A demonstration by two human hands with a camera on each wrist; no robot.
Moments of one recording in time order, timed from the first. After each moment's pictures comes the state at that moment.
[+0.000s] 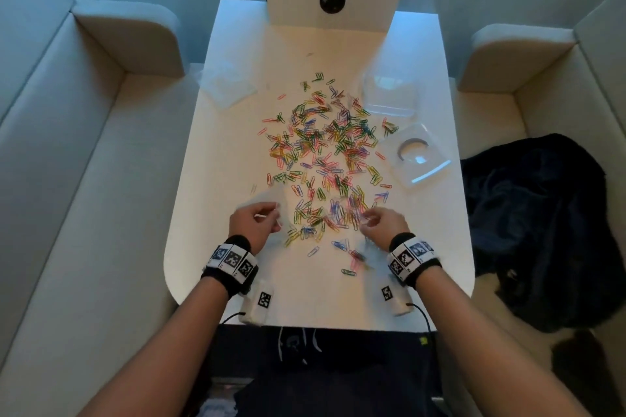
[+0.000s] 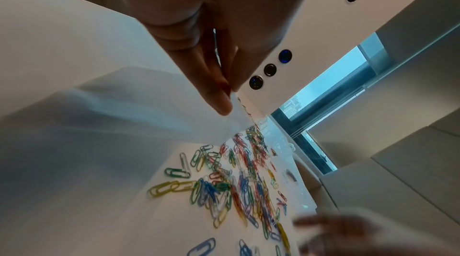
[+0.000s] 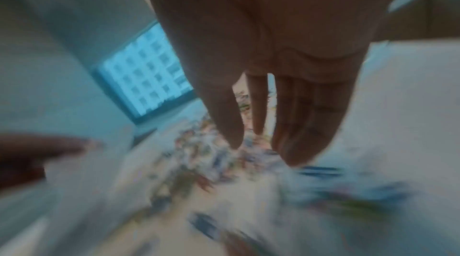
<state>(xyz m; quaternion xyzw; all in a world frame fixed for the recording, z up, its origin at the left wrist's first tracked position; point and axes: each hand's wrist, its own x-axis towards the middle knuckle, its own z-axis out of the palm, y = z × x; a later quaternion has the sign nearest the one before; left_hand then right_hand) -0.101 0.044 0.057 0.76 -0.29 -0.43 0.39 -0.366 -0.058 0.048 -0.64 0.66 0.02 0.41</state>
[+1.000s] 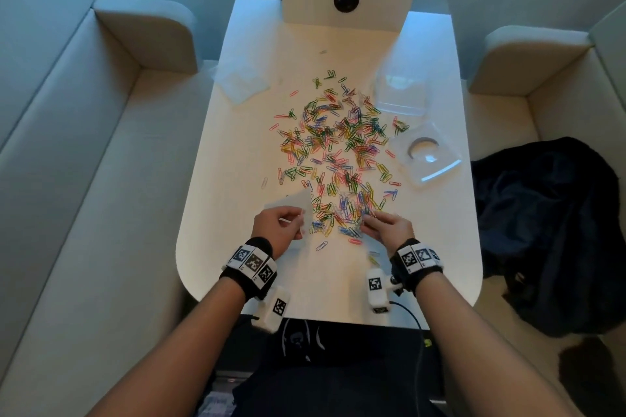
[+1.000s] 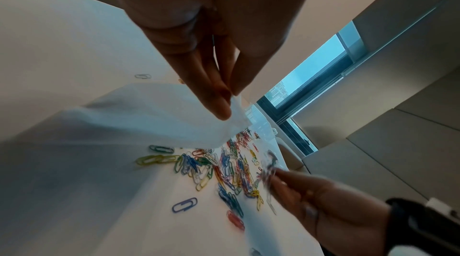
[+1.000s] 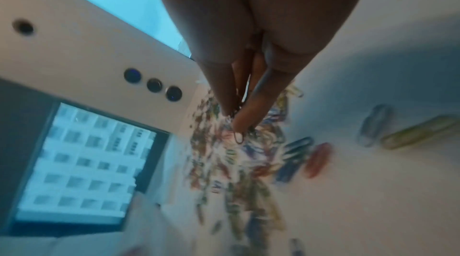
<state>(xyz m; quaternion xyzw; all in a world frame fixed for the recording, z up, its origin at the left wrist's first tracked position) -0.129 0.061 0.074 0.75 -0.33 -0.45 0.37 -0.359 -0.031 0.038 -0.28 0.62 -0.30 0.66</state>
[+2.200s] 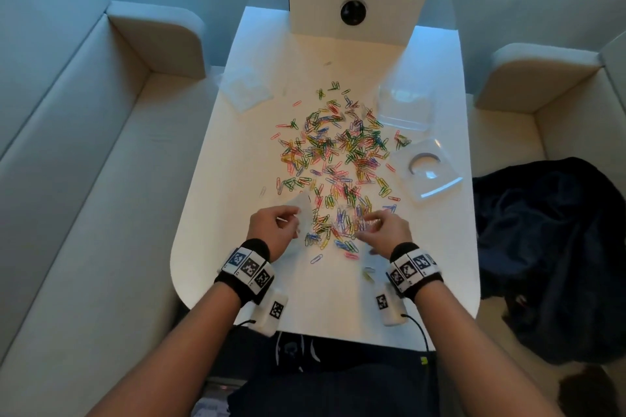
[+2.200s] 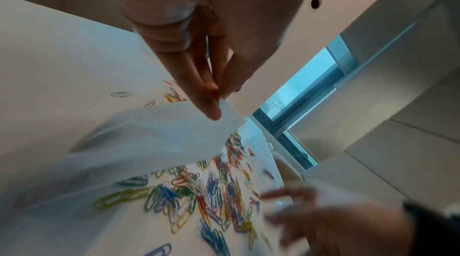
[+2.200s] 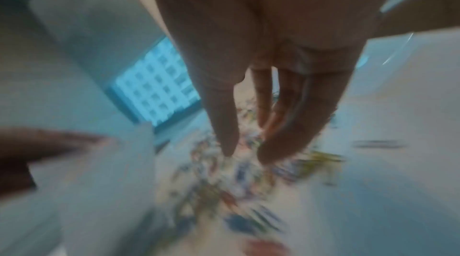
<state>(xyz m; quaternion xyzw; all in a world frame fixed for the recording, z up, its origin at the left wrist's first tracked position) -0.131 0.042 0.093 0.77 -0.36 -0.39 0.35 -0.353 -0.059 0.066 -0.60 0.65 -0.04 0.46</state>
